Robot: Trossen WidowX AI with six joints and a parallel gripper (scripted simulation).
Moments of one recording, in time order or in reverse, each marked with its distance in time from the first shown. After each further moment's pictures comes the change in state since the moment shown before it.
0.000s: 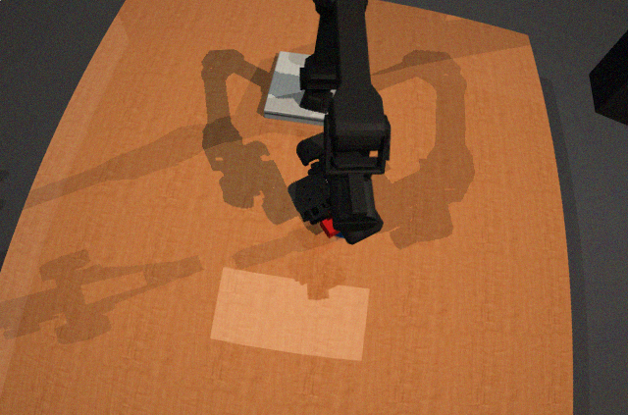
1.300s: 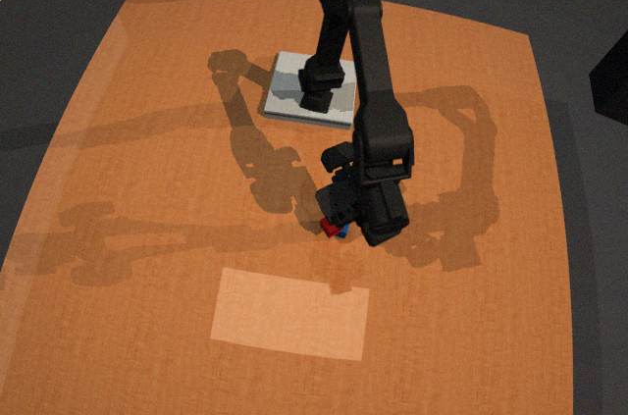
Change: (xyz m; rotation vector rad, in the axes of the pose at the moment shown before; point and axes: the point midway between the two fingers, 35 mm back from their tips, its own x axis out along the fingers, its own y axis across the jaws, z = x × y) arm 0.040 0.013 -0.043 0.012 0.004 0.006
